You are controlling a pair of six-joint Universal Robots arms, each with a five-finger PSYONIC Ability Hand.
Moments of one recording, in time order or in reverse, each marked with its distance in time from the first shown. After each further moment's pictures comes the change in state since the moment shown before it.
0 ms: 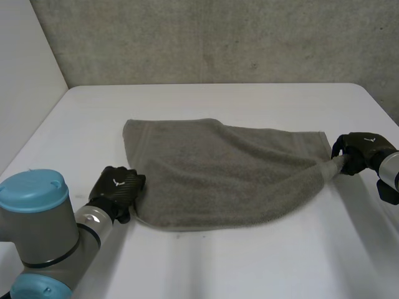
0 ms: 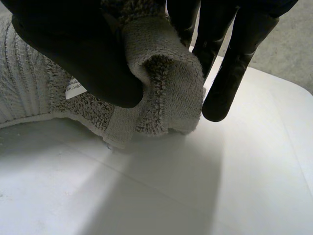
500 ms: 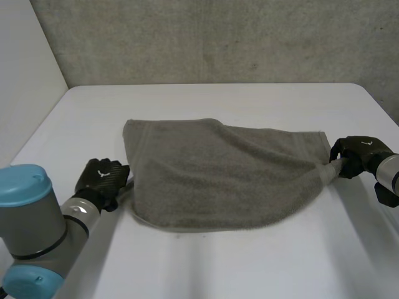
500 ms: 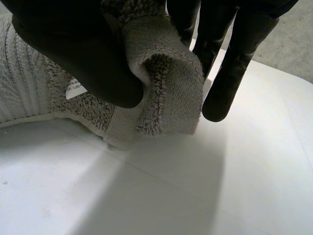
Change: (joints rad) left arm 0.090 0.017 -0.019 0.056 0.011 0.001; right arm 0.003 0.021 0.000 0.000 0.001 -0.013; left_hand 0.176 0.179 0.179 0.177 0.182; right_hand 0.000 0.000 0.000 0.000 0.000
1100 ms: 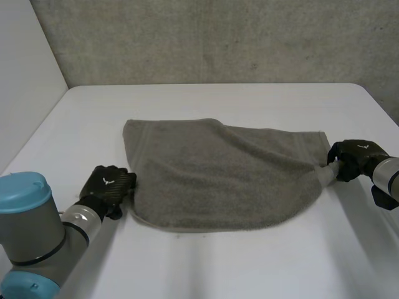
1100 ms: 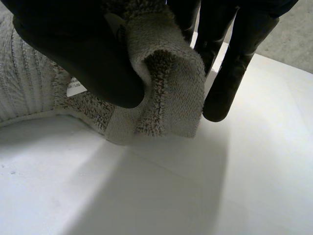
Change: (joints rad) left arm 0.014 -0.031 -0.034 0.036 0.084 -0.001; right arm 0.010 0.021 0.000 -0.001 0.006 -0.005; left_hand -0.158 -0.162 -0.160 -0.161 -0.159; right_hand 0.000 0.000 0.000 0.000 0.000
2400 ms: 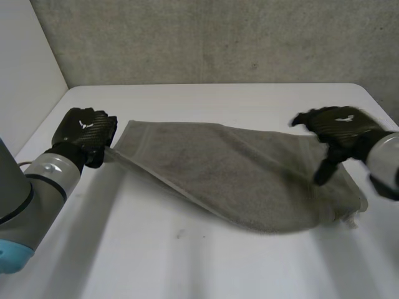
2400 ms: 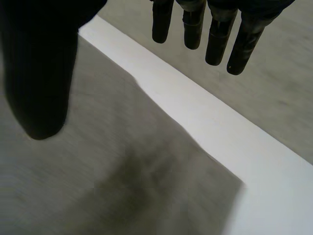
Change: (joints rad) left arm -0.010 0.244 0.200 -0.219 -0.041 0.014; right arm 0.273 -0.433 0.047 0.276 0.067 -0.078; left_hand 0.581 0.626 0.623 0.625 0.605; right_hand -1.163 -0.957 -0.976 -0.962 -0.917
